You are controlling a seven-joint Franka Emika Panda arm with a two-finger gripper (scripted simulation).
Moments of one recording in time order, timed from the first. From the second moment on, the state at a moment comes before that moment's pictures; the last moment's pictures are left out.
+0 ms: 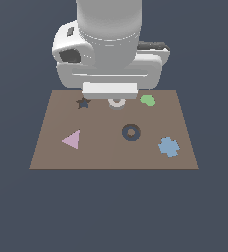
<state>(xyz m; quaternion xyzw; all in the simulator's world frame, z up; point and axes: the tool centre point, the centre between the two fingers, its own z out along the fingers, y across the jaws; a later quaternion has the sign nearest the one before) -0.015 -0.009 0.152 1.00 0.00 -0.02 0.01</state>
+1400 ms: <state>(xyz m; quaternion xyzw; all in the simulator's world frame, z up) -0.069 0.011 0.071 0.98 0.22 -0.01 0.00</state>
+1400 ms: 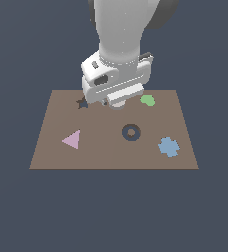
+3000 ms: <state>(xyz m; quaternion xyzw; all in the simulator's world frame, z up) -0.082 0.010 0.031 0.96 0.27 0.00 0.00</state>
